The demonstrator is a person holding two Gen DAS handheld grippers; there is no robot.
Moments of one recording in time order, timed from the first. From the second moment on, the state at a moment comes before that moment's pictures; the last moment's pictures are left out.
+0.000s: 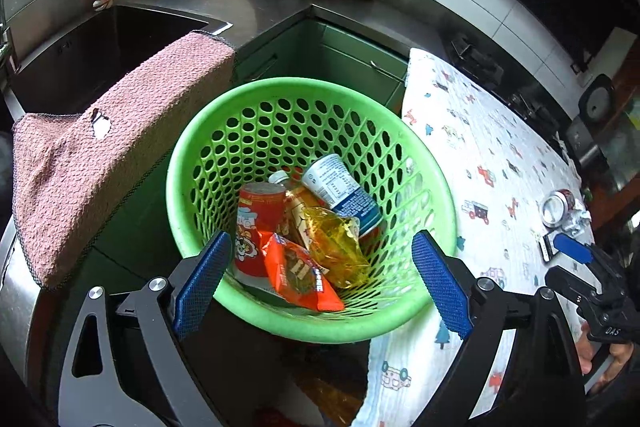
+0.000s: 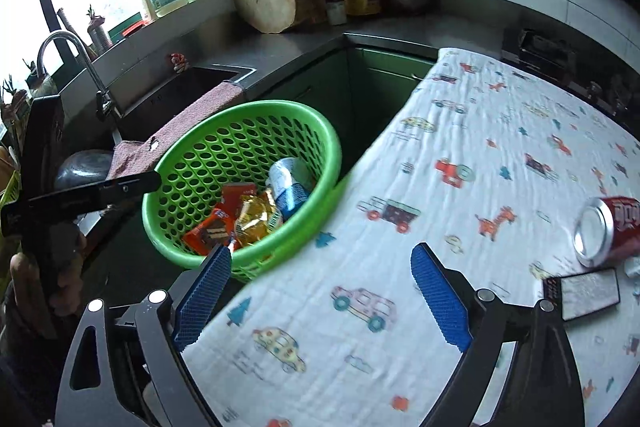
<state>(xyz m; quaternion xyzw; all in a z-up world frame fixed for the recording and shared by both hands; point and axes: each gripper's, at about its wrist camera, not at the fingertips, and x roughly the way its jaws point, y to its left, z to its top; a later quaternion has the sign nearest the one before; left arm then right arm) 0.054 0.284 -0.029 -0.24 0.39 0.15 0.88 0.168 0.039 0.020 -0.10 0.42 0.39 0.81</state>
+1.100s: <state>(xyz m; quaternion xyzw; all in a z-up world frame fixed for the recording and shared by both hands) 0.167 0.067 -0.025 -0.09 0.45 -0.02 0.89 0.187 -0.297 -0.039 -0.06 0.46 0.14 0.88</state>
